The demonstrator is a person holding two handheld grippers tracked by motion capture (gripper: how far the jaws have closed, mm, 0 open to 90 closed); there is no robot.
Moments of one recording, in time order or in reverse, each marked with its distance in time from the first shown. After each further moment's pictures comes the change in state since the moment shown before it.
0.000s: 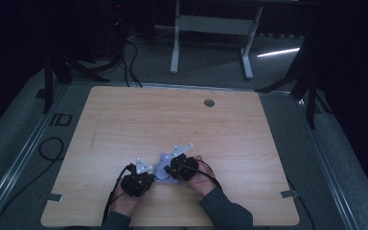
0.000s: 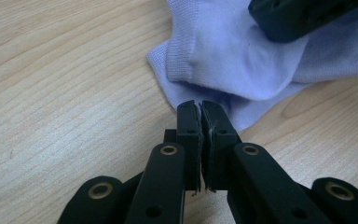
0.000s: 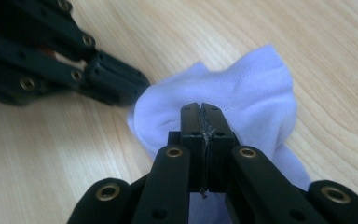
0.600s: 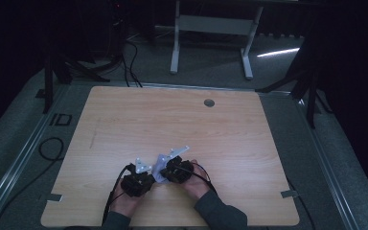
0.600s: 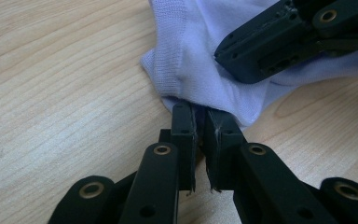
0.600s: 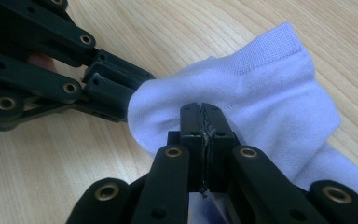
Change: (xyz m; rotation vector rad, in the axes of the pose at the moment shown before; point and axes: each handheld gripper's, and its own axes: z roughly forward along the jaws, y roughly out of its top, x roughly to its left) left arm 0.002 0.000 -0.002 0.004 -0.030 -0.011; right arm 0.006 -0.005 0.022 0.015 0.034 0.066
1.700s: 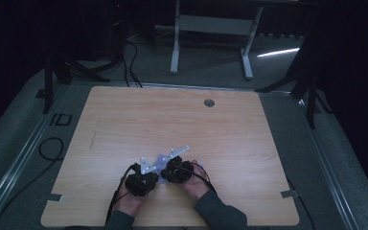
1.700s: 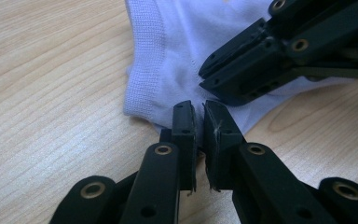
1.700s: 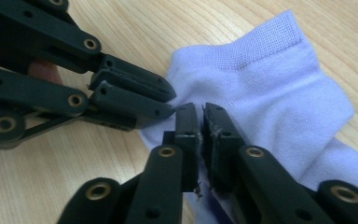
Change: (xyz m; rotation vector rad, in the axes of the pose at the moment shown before) left arm -0.010 0.005 0.007 -0.021 0.024 0.035; right arm -0.003 -0.002 0.004 0.006 0.012 0.023
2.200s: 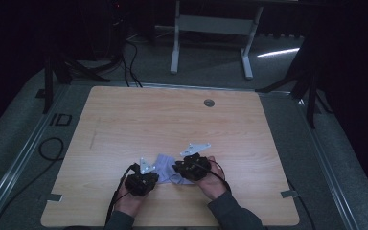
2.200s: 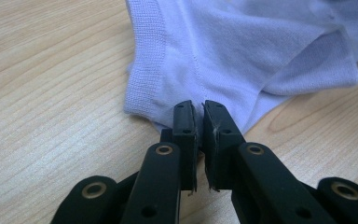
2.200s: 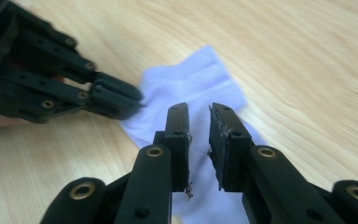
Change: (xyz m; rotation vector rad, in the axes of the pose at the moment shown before) left arm 0.000 -0.001 0.000 -0.004 0.001 -0.011; right arm -0.012 -0.009 -0.061 -0.119 -0.081 0.011
